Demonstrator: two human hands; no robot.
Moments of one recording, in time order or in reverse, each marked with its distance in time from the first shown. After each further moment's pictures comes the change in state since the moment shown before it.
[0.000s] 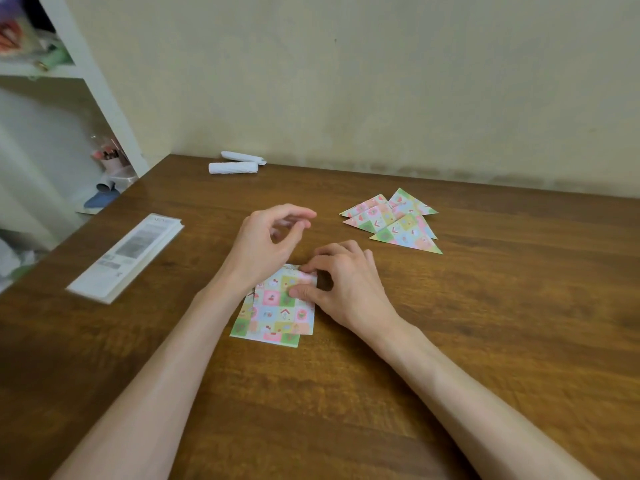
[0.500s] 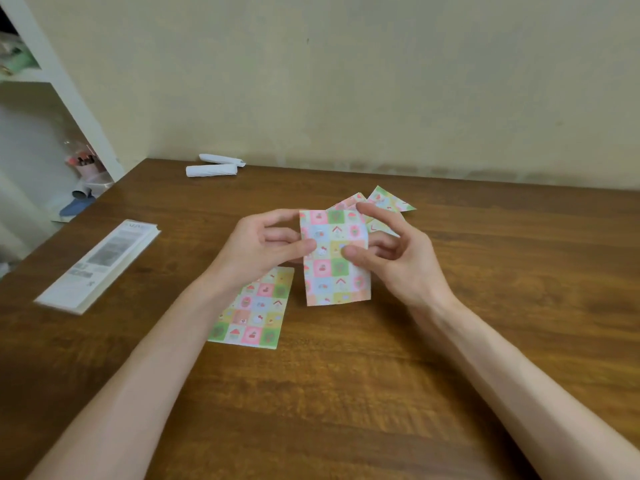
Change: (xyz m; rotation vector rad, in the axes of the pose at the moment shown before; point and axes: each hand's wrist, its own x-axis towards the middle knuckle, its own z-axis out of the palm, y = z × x) left_hand -0.009 0.039 0.003 -0.414 -0.240 -0.287; right_hand -0.034 0.046 -0.066 1.042 0.221 0.237
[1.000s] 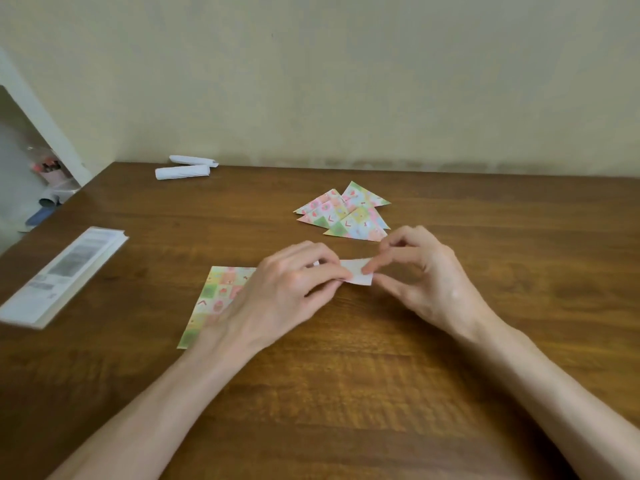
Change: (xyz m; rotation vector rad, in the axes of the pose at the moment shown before) left_hand -0.010 -0.023 0.066 0.738 0.046 0.924; right_hand -0.022 0.015 -0.071 -0.848 -0.048 -0.417
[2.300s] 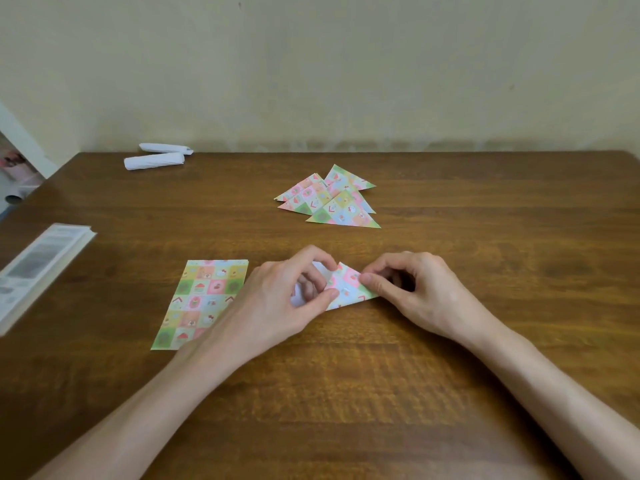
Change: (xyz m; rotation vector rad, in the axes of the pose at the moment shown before) left_hand -0.005 0.016 0.010 -0.251 -0.237 -0.436; right_hand -0.027 0.011 0.000 0.141 -0.155 0.215
